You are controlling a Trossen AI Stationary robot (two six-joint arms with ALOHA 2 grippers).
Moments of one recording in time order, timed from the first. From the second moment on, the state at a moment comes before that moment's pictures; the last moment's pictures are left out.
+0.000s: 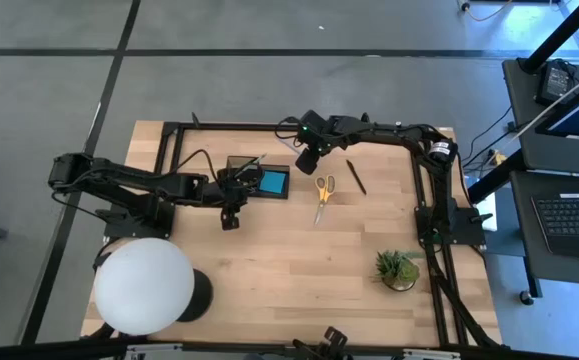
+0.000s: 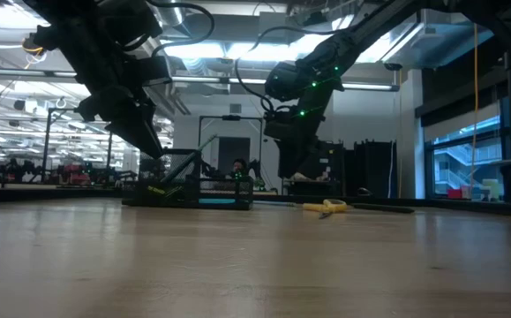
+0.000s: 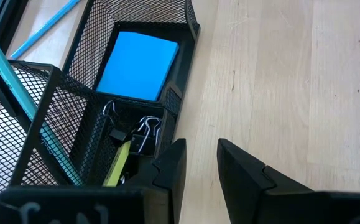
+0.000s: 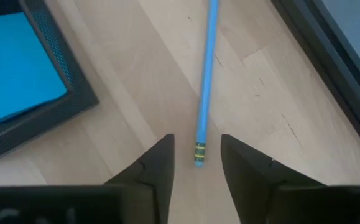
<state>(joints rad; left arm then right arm) 0.05 1.20 0.60 -0.31 -0.27 0.00 -0.49 2.01 1.49 -0.60 0.05 0.05</state>
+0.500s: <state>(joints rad) 0.05 1.20 0.60 -0.31 -0.27 0.01 -0.49 2.01 1.49 -0.61 0.05 0.07</state>
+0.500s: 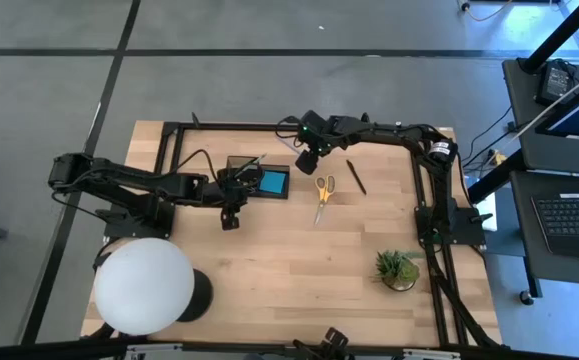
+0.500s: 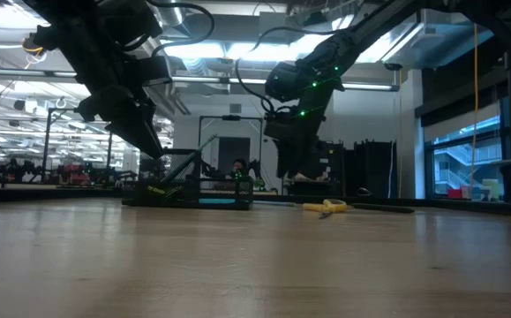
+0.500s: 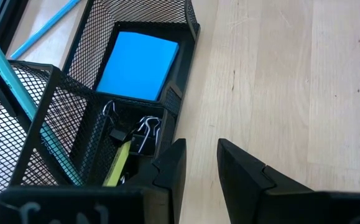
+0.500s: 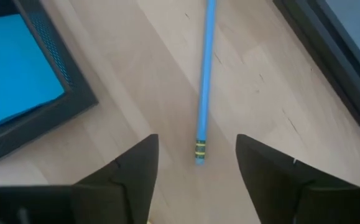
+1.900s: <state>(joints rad) 0.05 1.20 0.60 -0.31 -0.27 0.01 -0.51 2.16 1.50 -0.61 0.04 0.07</state>
